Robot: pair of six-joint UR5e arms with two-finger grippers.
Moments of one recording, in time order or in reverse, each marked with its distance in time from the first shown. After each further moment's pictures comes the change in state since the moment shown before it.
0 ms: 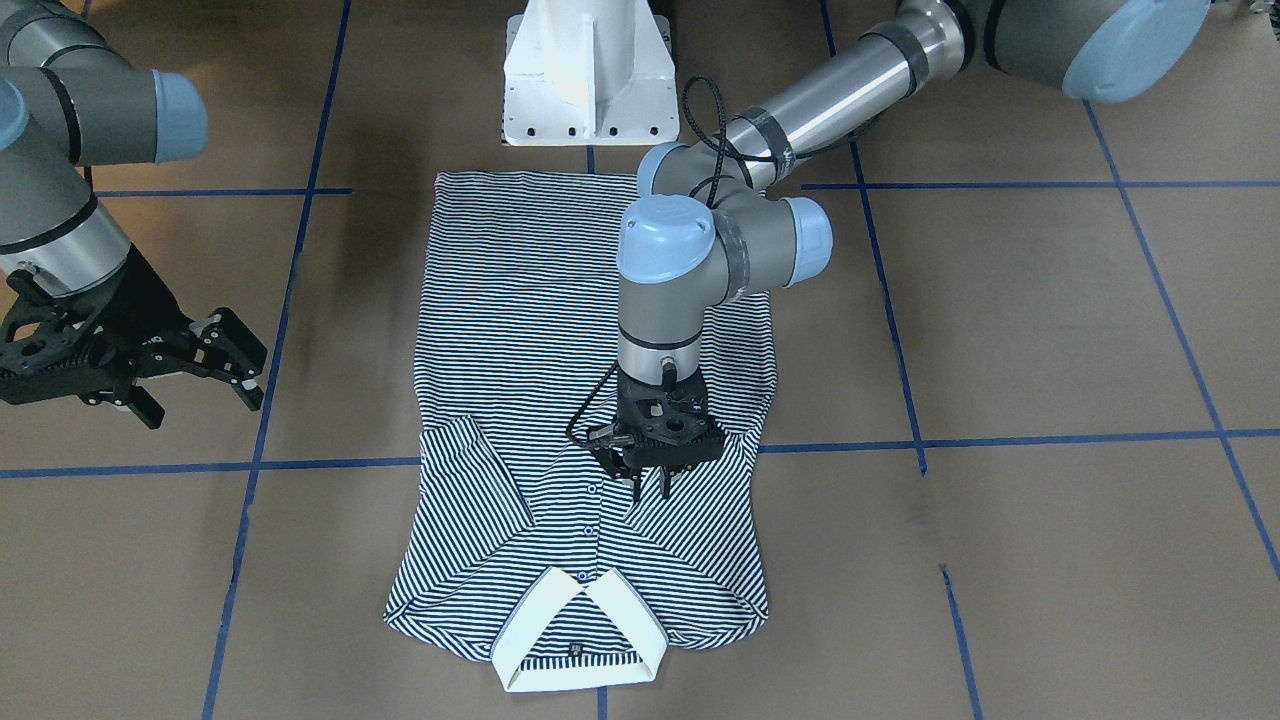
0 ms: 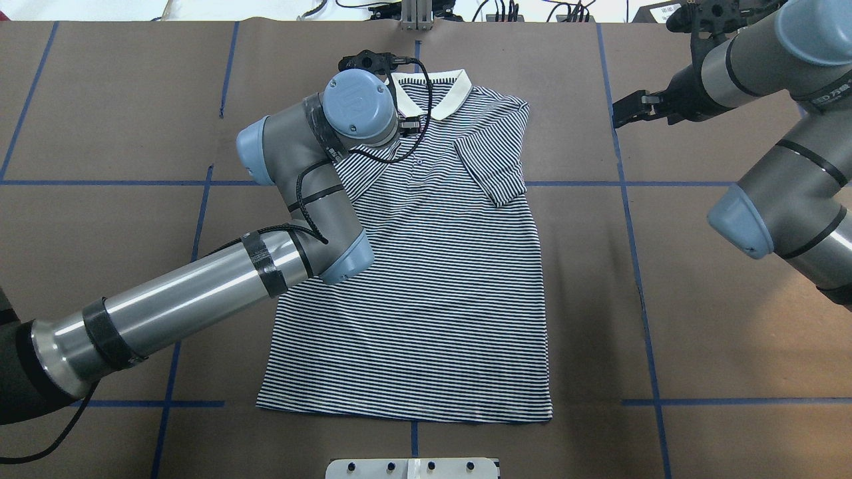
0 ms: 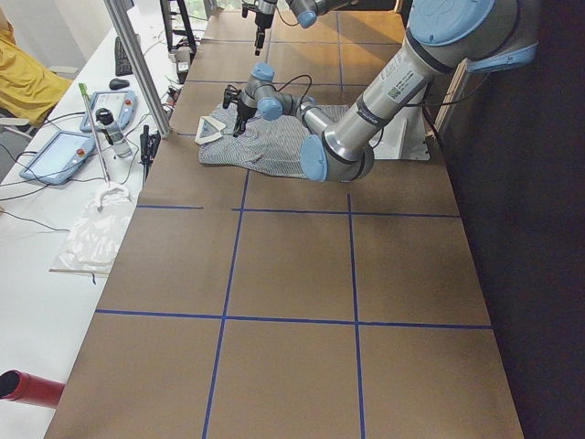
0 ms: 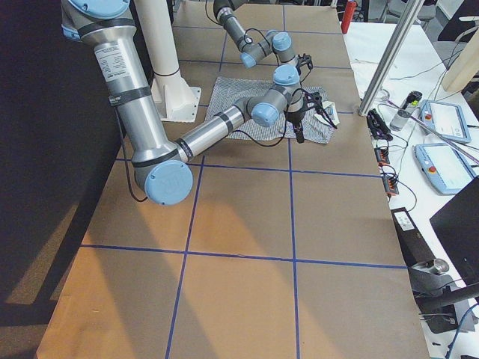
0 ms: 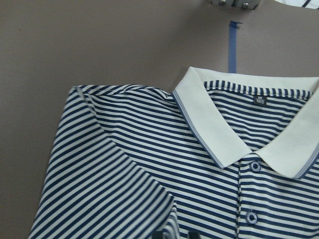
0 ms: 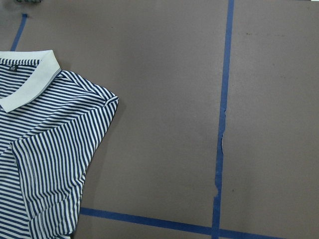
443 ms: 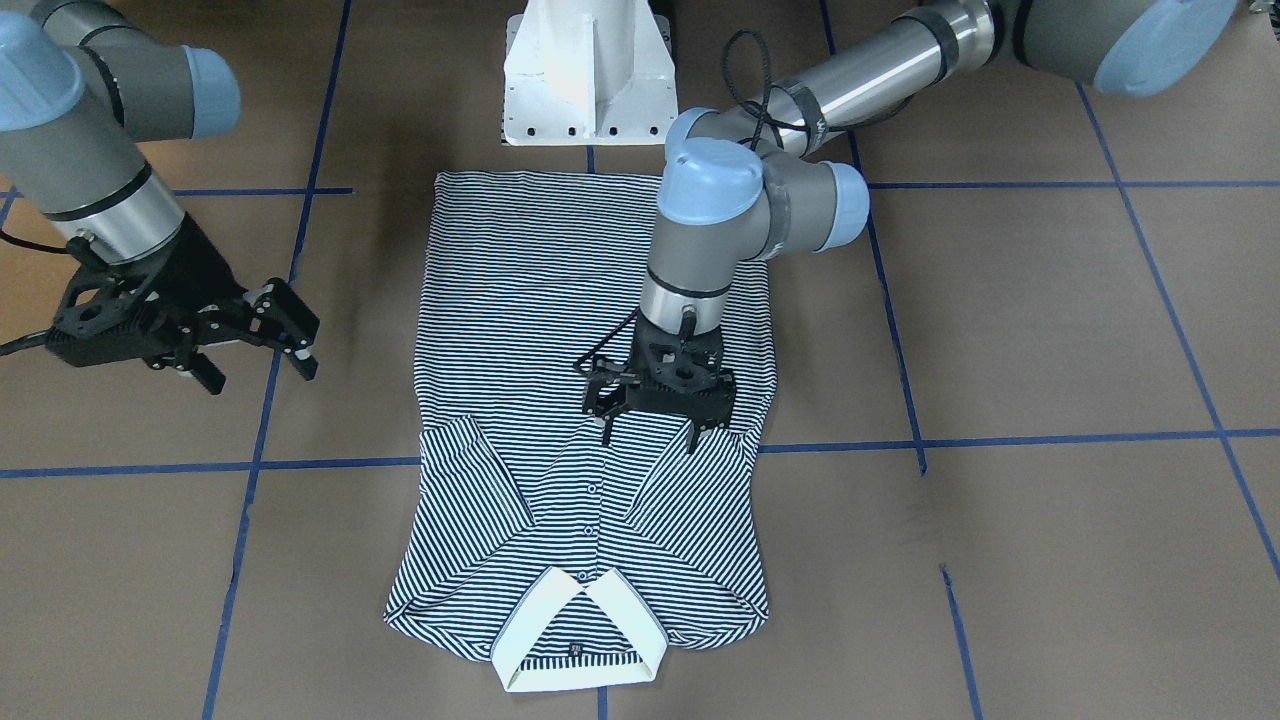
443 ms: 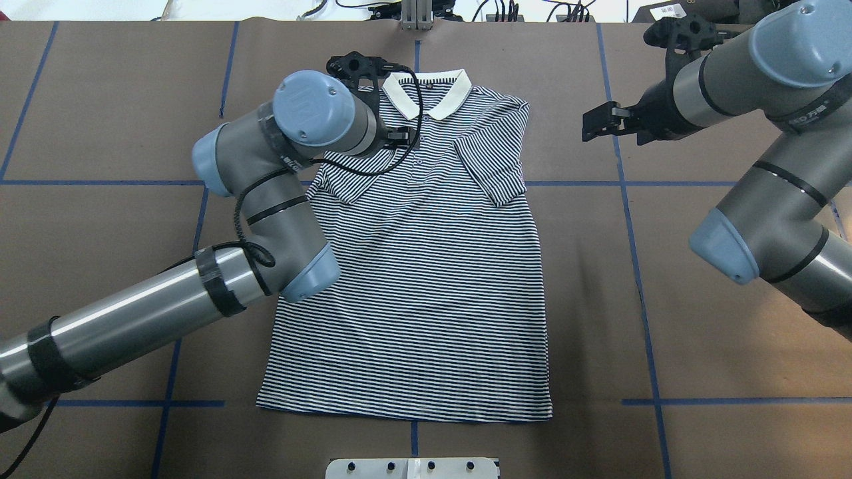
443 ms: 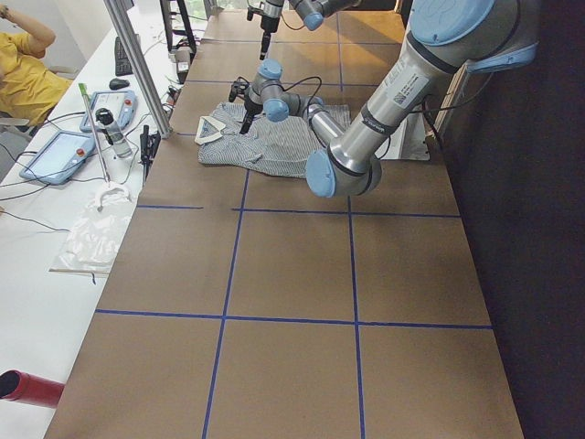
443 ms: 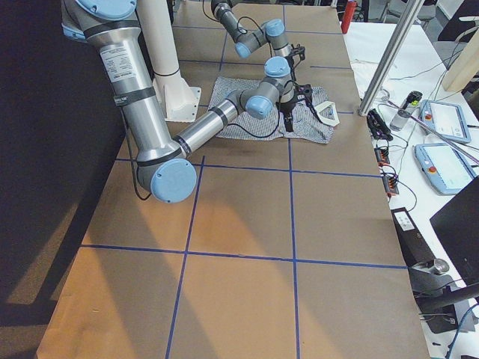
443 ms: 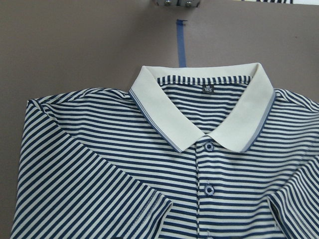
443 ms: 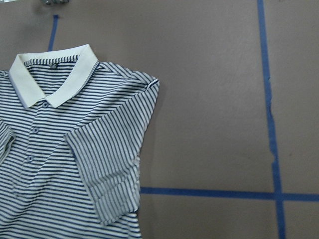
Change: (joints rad) left arm -0.004 0.187 -0.290 -0.009 -0.073 0.123; right arm -0.109 0.002 0.097 0.001 -0.014 0.256
